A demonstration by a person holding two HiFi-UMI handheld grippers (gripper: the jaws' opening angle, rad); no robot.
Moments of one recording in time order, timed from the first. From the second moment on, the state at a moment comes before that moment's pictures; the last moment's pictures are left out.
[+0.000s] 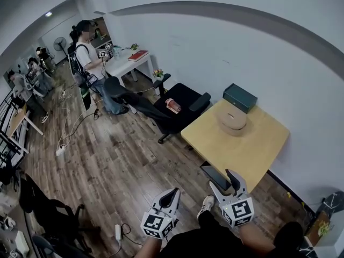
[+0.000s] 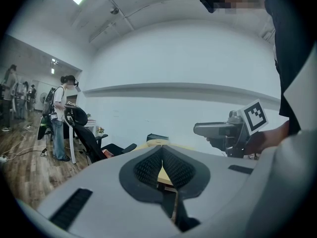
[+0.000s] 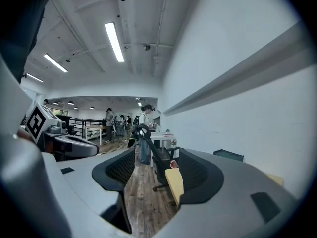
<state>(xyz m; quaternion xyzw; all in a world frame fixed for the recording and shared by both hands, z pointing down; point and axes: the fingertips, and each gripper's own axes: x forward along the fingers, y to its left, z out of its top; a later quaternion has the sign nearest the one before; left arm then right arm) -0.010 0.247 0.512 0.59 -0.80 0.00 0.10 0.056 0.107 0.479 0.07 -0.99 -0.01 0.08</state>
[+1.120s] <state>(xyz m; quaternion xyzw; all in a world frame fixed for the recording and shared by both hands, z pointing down) -0.176 0.040 0.518 0.61 -0.78 0.00 0.11 -0.100 -0.096 0.482 0.08 -0.99 -0.01 0.09</state>
